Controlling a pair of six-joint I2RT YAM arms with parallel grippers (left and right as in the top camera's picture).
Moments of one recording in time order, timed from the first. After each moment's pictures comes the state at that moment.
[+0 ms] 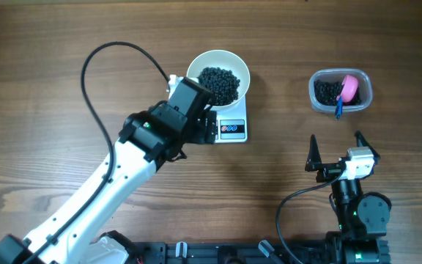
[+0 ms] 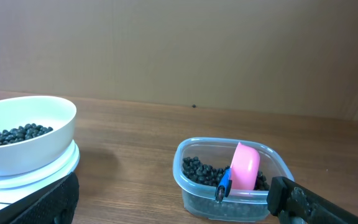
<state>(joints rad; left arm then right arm) -0.62 1.37 1.20 -0.89 -0.24 -0.47 0.00 0.02 0.01 0.00 -0.06 -0.06</state>
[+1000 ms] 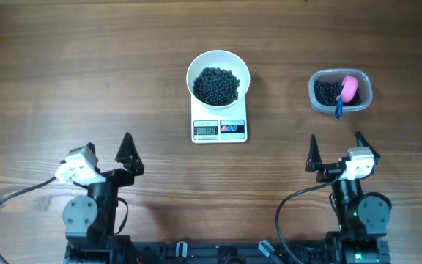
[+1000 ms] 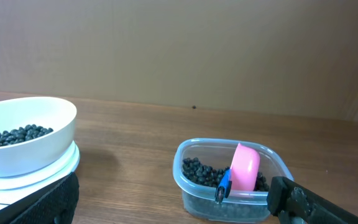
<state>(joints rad) -0.04 0.09 0.24 -0.28 -0.06 -0.42 0.00 0.01 0.01 0.00 -0.05 -0.06</state>
